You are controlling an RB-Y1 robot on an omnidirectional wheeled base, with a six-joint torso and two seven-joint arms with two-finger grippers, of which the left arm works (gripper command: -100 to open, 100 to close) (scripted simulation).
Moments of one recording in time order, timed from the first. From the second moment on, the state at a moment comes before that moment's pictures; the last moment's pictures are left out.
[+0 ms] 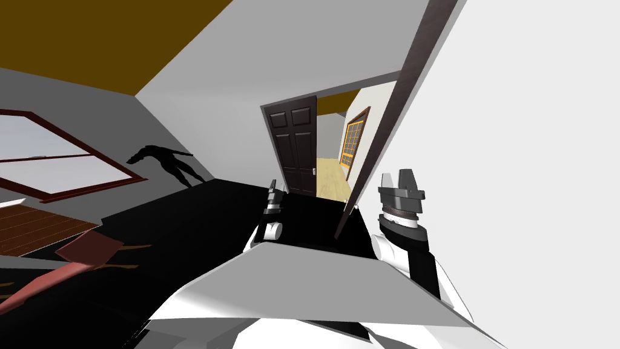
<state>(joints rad) 0.36 0.07 -0.01 -2.00 0.11 -0.48 0.03</state>
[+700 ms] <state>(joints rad) 0.29 0.09 -0.04 -1.84 0.14 -0.52 0.01</state>
